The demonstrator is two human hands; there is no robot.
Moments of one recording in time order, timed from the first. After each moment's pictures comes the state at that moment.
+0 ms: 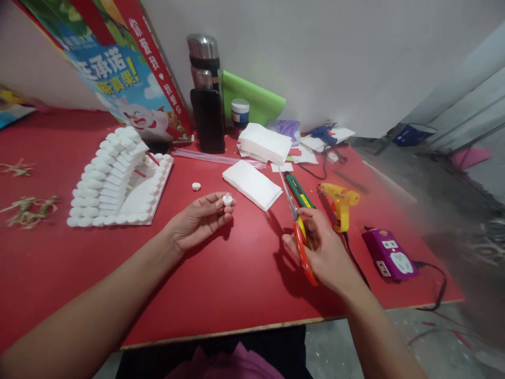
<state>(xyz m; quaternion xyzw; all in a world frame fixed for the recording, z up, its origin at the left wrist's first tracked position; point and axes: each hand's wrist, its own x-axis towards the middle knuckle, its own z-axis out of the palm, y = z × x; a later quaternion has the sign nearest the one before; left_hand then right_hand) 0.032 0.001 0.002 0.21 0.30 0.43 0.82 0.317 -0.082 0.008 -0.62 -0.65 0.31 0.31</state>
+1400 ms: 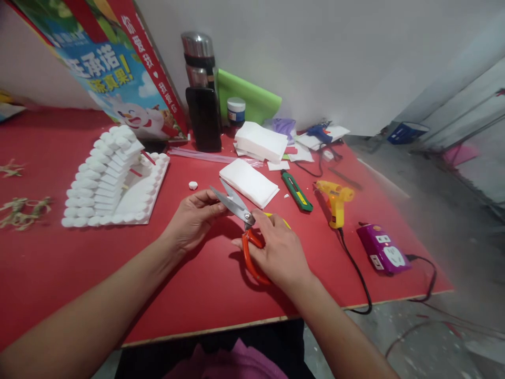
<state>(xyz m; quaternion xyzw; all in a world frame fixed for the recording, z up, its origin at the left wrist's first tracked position) 0.046 -0.010 0.001 0.33 0.33 0.53 0.71 0.243 -0.078 0.008 -0.59 -0.77 0.09 0.22</state>
